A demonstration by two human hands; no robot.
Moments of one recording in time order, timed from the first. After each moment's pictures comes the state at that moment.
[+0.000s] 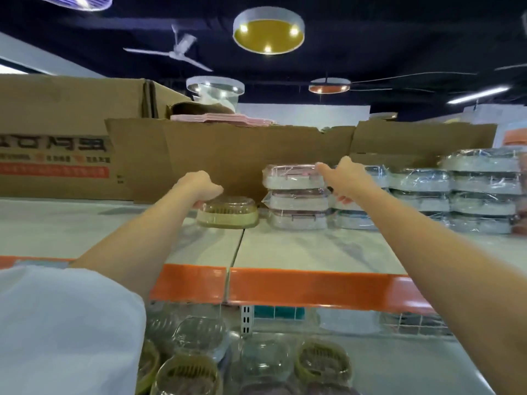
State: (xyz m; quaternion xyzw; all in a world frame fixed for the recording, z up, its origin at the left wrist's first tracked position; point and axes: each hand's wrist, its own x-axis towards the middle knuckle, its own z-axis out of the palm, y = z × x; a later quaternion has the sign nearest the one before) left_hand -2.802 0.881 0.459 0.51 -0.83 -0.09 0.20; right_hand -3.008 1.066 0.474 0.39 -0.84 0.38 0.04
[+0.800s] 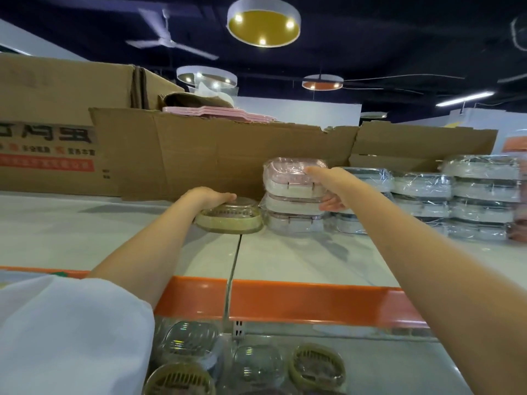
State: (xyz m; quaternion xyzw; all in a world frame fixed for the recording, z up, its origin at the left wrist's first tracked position) left_hand -2.823 0.873 0.440 0.53 -0.80 -0.25 0.13; right_hand -3.000 1.042 0.474 0.34 -0.81 0.46 -0.13
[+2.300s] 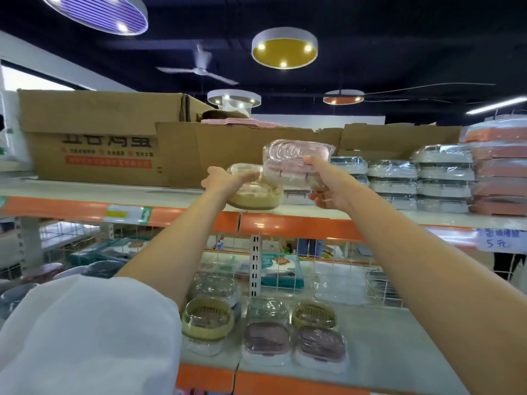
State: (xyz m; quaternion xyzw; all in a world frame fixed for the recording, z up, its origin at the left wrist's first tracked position) left_hand -2.750 1.044 0.423 0.44 -0.69 -0.36 0.45; right_hand -2.903 1.186 0.440 0.40 -0.65 0.60 -0.24
